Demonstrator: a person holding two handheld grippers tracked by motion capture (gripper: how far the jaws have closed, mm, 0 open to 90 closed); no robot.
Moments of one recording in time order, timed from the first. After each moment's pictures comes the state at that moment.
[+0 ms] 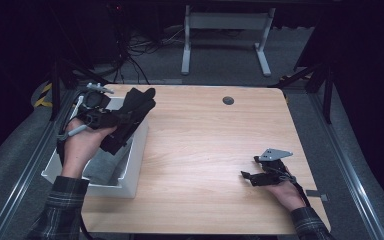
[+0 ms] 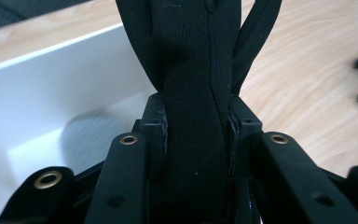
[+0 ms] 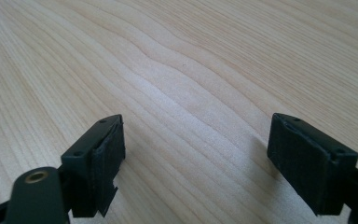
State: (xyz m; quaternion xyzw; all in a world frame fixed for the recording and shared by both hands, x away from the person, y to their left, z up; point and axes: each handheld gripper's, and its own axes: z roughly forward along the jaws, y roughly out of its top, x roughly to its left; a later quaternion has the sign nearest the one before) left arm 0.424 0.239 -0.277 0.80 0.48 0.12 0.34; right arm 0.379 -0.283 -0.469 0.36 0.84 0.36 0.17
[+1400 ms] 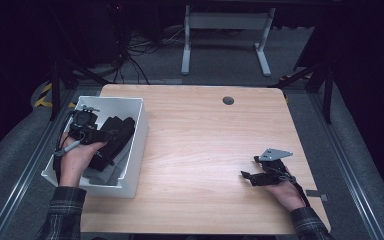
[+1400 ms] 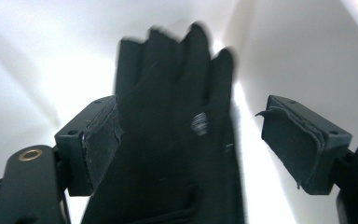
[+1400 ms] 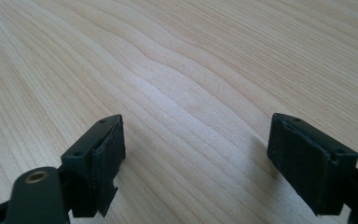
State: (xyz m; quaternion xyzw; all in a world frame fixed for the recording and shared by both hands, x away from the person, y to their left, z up) left arm 0.435 0.268 -0.346 0.77 0.54 0.15 0.31; right arm 0.378 -0.283 -0.469 0.36 0.84 0.36 0.17
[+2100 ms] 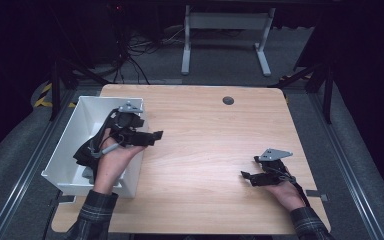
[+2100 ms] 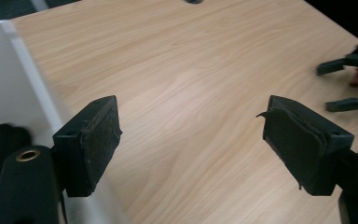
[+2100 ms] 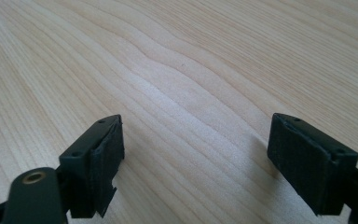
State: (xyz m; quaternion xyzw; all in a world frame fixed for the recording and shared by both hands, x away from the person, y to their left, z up) left arm 0.407 0.152 -0.322 0.81 0.40 0.11 0.41; right arm 0.378 -0.283 -0.469 0.36 0.84 0.36 0.17
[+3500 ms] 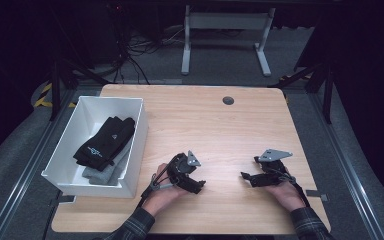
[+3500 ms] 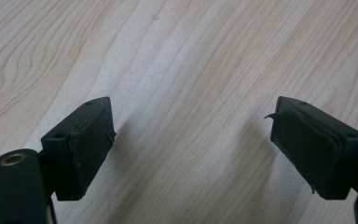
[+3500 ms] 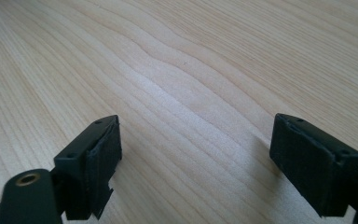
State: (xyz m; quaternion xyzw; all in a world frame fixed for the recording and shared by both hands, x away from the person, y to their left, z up) left arm 0.378 0.032 -0.463 0.90 0.27 0.09 0.32; right arm 0.377 -0.282 -0.470 0.36 0.84 0.36 0.17
